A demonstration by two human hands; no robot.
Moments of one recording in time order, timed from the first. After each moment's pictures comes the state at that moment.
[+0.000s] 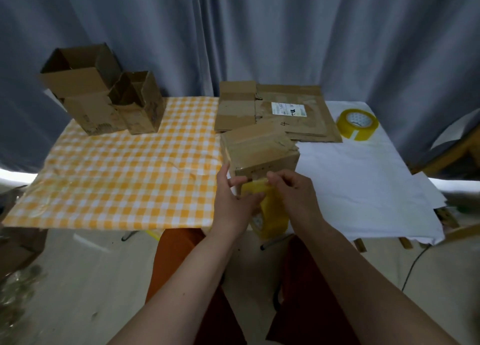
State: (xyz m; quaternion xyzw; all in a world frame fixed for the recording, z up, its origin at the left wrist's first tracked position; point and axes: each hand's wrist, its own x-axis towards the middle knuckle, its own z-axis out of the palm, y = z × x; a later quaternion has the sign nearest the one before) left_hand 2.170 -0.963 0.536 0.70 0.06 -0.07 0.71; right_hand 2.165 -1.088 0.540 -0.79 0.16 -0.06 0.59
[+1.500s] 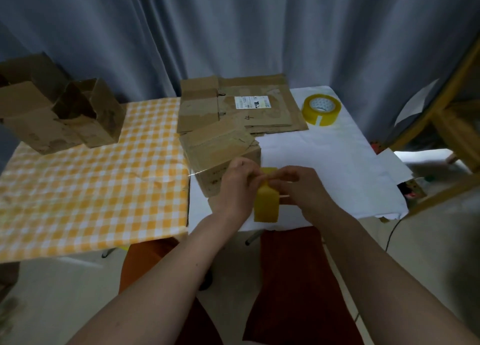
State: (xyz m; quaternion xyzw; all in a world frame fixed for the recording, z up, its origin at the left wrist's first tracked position) left_hand 2.195 -1.045 0.533 0.86 -0.21 0.04 0.46; right_hand 2.158 -1.184 0.534 -0.71 0.20 0.00 0.67
